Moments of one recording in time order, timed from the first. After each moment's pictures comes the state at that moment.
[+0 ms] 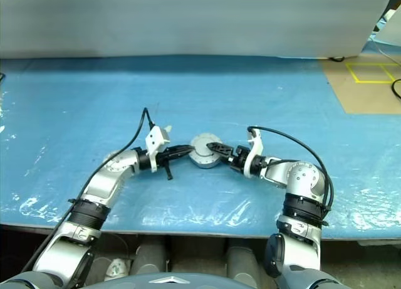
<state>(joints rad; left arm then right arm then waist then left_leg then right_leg) -0.41 0.32 -0.16 0.22 -0.18 0.10 -0.95 -0.48 -0.10 -0.49 0.05 0.75 1.50 0.41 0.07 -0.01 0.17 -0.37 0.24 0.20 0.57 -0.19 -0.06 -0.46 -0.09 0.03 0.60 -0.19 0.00</state>
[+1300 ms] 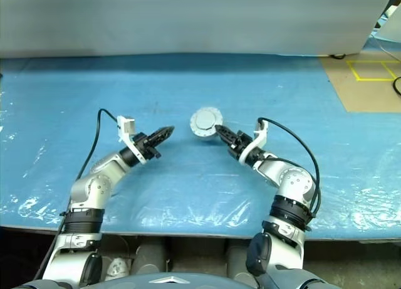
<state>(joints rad) -0.35 0.17 0.16 0.10 -0.64 0.51 -0.71 -0.50 0.07 -0.61 0.06 0.87 1.20 0.32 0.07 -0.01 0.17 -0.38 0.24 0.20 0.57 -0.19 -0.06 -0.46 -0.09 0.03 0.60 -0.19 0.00</state>
